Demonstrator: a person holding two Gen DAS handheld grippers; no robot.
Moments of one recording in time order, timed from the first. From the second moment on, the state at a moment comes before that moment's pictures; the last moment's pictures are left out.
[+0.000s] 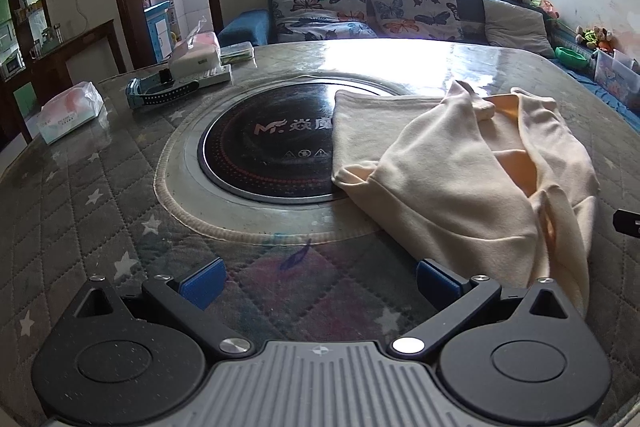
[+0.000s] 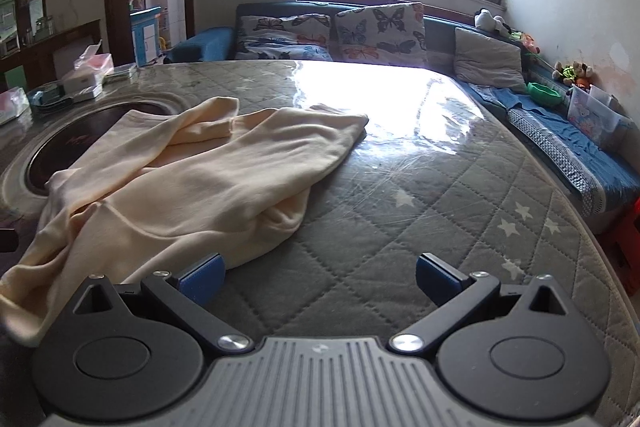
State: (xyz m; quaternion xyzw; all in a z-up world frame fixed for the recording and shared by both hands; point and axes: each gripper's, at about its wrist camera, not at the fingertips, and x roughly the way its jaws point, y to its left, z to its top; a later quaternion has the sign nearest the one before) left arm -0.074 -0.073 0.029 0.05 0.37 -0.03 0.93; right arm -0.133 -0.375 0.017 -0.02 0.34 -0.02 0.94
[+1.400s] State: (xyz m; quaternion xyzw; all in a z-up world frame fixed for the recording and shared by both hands) left arm -0.124 -0.095 0.034 0.06 0.37 -0.05 0.93; right arm -0.187 -0.333 0.028 -0.02 0.33 0.04 0.94
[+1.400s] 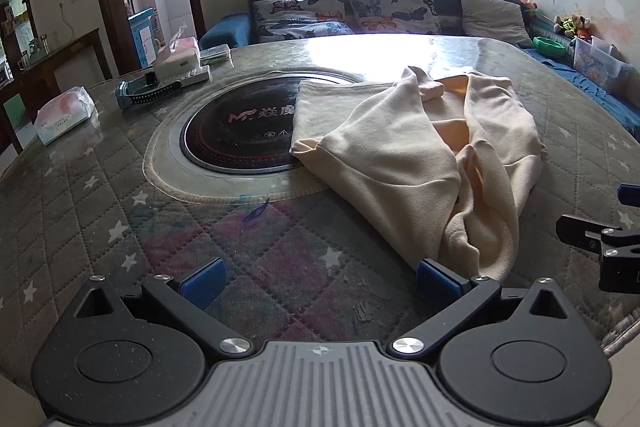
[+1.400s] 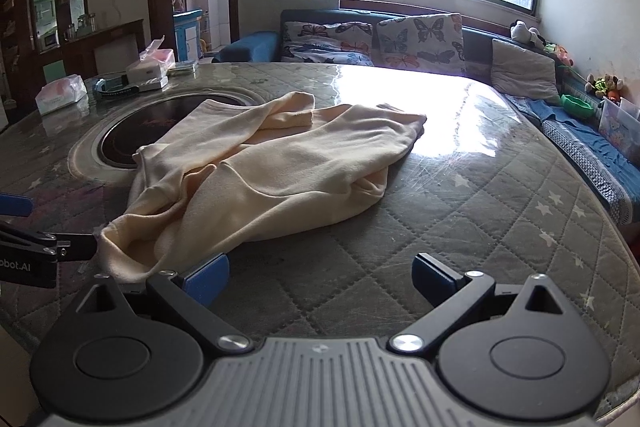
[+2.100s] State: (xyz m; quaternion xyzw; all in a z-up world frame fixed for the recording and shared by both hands) left arm -0.109 -0.109 0.054 0.06 0.35 -0.07 0.93; right arm -0.175 -0.330 0.039 -0.02 0.32 0.04 0.95
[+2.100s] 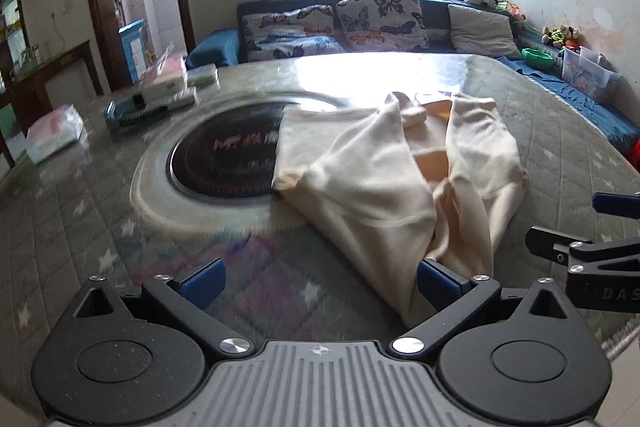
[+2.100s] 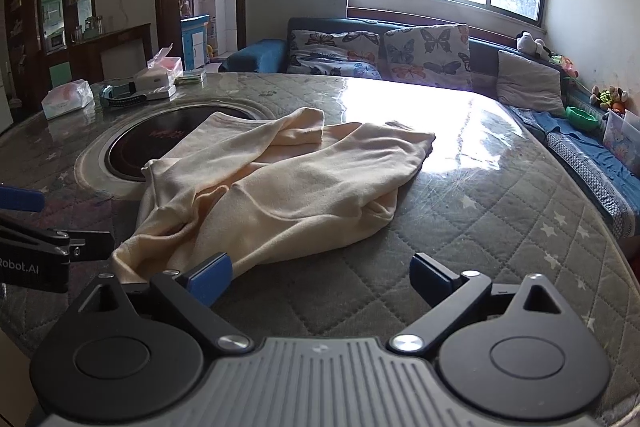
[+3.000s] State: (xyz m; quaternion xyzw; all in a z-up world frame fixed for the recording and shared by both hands) left arm 0.068 -0.187 0.045 0.10 0.35 -0.15 0.92; right arm -0.006 -0.395 0.044 0.04 0.34 0.02 0.94
